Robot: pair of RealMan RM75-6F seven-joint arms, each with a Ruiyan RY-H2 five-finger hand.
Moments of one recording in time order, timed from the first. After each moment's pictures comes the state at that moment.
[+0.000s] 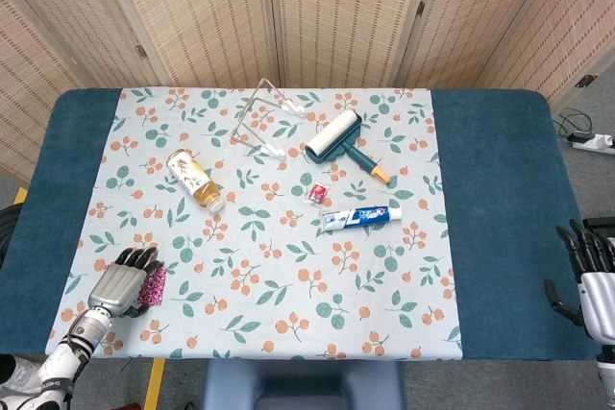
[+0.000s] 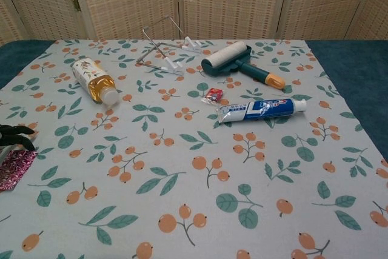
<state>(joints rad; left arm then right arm) -0.45 -1.30 0.05 -1.52 1.20 0.92 0.40 0.01 -1.14 0.06 -1.47 -1.53 1.56 0.15</state>
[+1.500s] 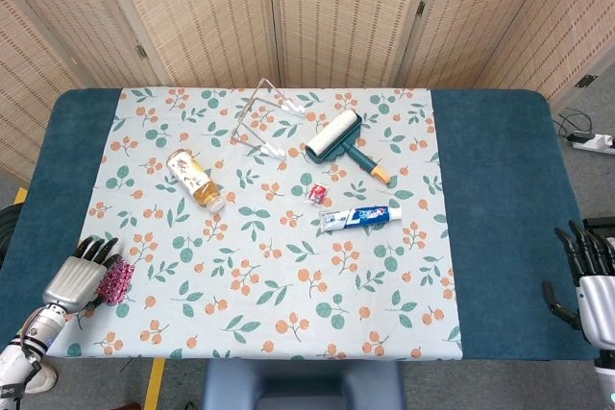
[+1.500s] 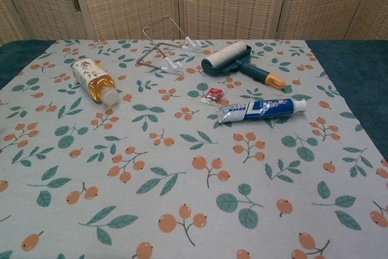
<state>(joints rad) -0.40 -1.28 0.11 -1.20 1.47 1.01 0.17 -0.01 -1.13 0.05 -1.53 -1.55 1.59 0.10</state>
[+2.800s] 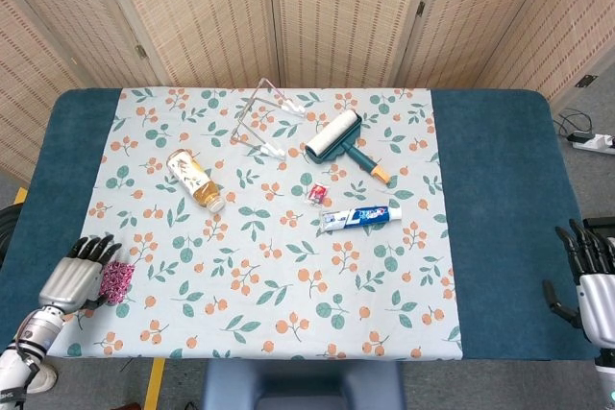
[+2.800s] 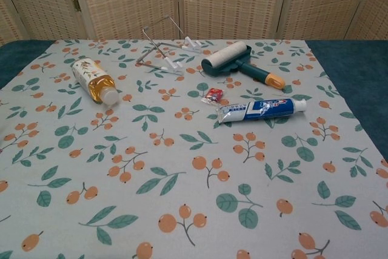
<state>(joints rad) -0.36 -1.22 0.05 -1.33 1.41 1.05 0.09 -0.01 -1.12 0.06 -1.54 -1.54 1.58 0.09</state>
